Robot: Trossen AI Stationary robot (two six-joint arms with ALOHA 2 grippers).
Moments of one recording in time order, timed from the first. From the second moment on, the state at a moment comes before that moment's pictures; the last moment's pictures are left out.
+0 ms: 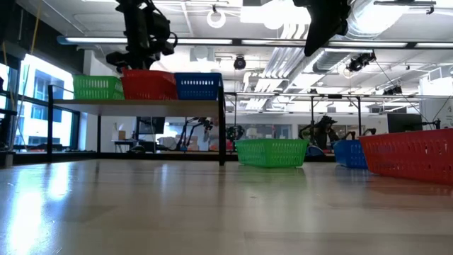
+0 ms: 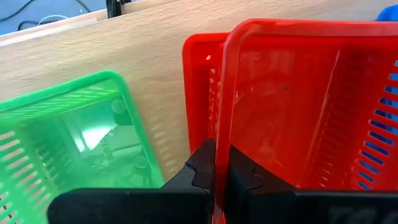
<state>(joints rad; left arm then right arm) 1.06 1.69 1.75 -1.46 0.08 -0.37 -0.01 1.35 1.35 -1.07 0.29 0.43</state>
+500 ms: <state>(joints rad) 1.06 1.69 1.75 -1.46 0.08 -0.43 -0.01 1.35 1.35 -1.07 0.29 0.42</state>
